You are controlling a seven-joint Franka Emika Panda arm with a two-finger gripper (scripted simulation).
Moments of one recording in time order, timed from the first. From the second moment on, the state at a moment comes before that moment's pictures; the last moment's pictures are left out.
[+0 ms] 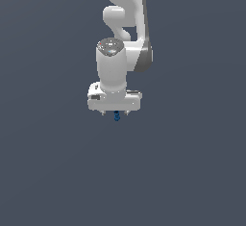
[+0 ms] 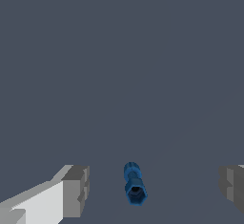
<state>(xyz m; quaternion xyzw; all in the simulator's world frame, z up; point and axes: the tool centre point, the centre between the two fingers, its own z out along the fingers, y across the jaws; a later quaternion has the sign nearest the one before) 0.004 -0.034 0.162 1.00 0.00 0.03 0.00</state>
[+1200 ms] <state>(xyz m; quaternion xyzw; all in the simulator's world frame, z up) -0.064 -0.033 0.089 1.00 0.08 0.00 0.00</state>
